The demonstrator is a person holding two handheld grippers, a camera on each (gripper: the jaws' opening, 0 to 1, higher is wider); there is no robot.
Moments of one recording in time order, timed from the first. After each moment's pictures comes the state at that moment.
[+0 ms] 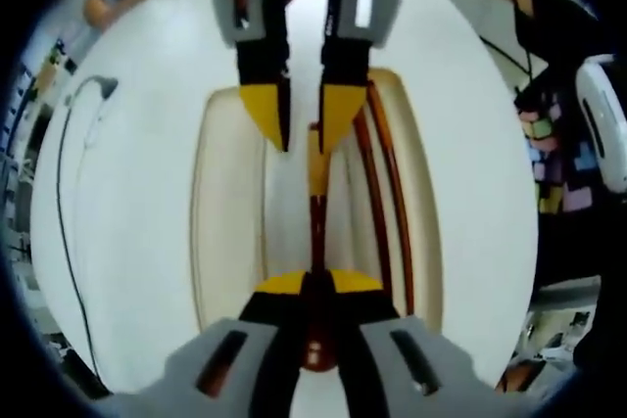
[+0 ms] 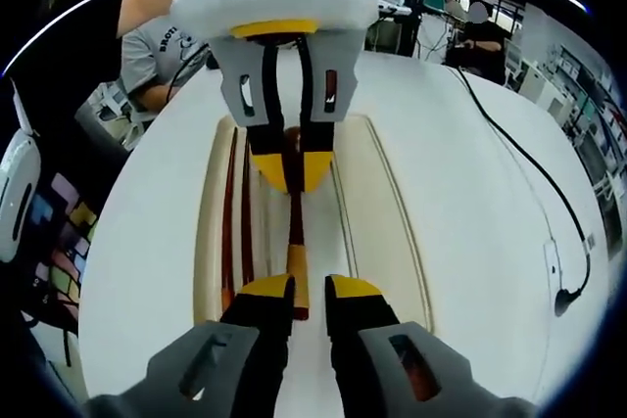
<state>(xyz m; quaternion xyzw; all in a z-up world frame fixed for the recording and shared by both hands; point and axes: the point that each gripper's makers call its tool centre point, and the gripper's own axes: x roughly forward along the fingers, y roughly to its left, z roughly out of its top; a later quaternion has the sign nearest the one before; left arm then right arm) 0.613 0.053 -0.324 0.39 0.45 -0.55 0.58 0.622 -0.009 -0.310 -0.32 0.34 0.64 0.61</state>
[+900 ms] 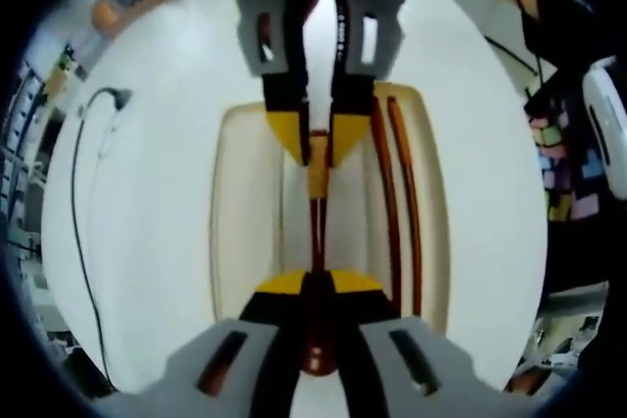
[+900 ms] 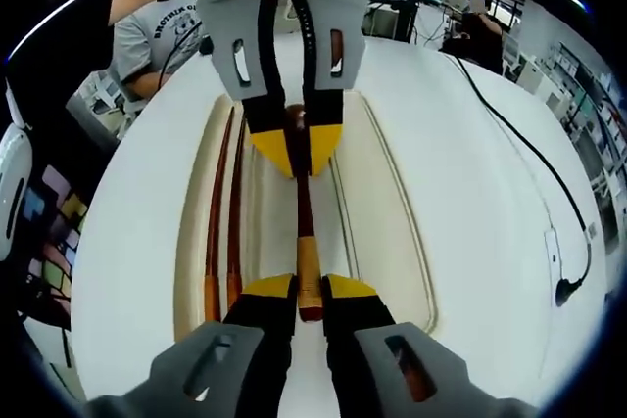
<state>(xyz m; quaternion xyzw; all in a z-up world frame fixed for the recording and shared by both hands) 0.622 0.048 -0.315 0.40 0.43 -0.53 0.61 0.624 -0.015 -0.322 -0.33 0.34 0.62 0.62</state>
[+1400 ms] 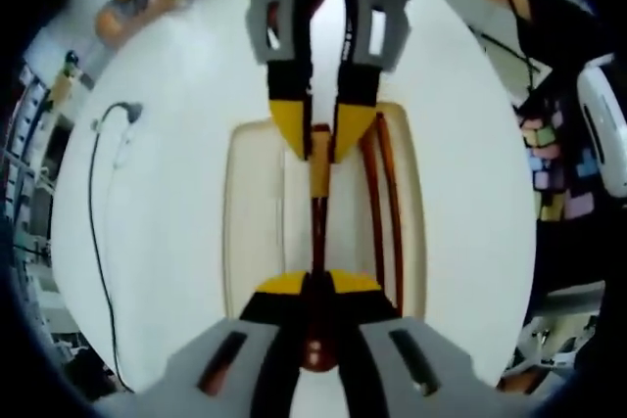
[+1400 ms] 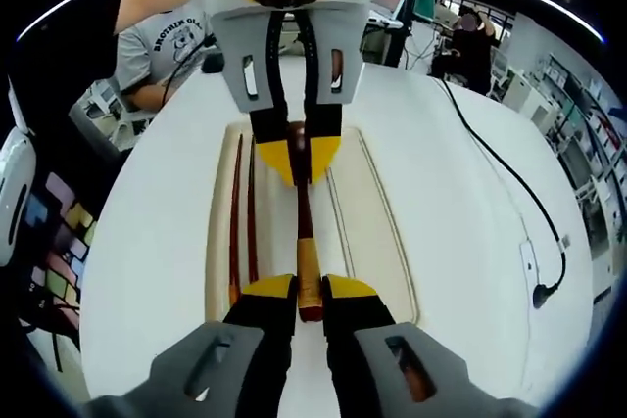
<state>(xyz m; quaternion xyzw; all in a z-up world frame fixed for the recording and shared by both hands) 0.614 0.047 -0.284 0.40 0.42 -0.53 0.61 0.615 -0.017 -0.283 -0.34 0.31 0.61 0.64</state>
